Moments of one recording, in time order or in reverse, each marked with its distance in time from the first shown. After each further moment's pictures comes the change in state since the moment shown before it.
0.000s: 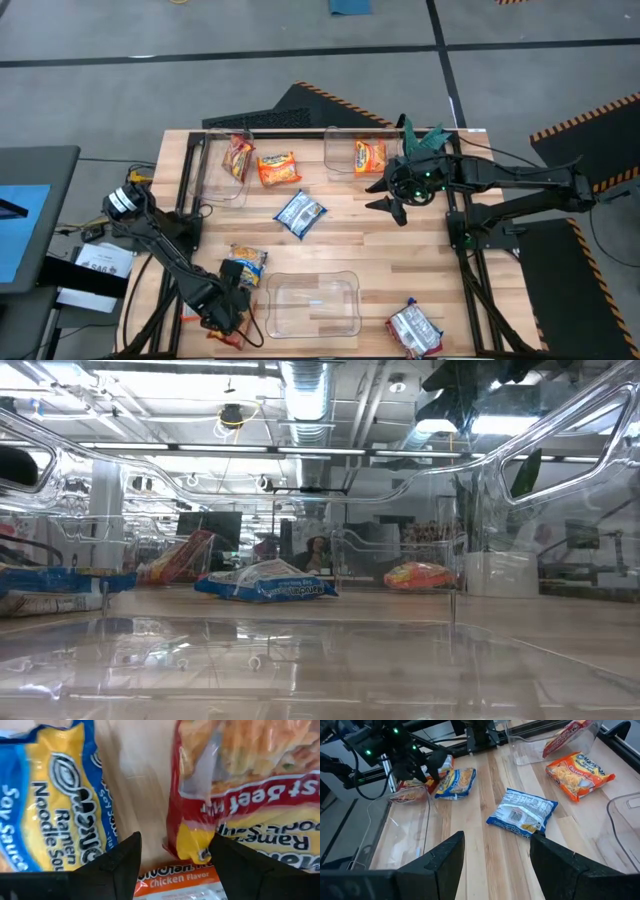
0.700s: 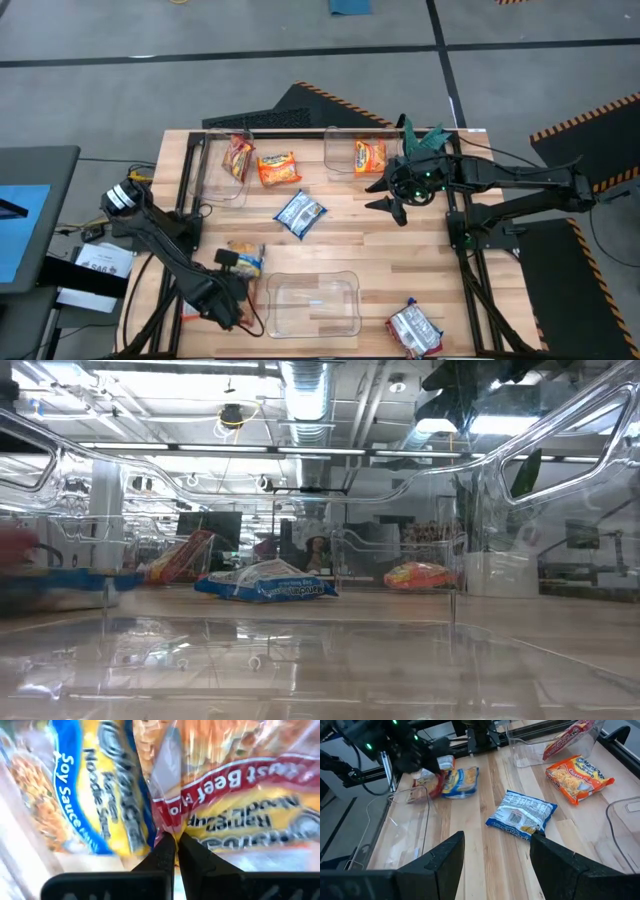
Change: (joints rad) left arm 0.029 -0.054 0.066 -0.198 -0.067 -0.053; right arm 0.000 0.000 -0.001 0.007 0.000 -0.018
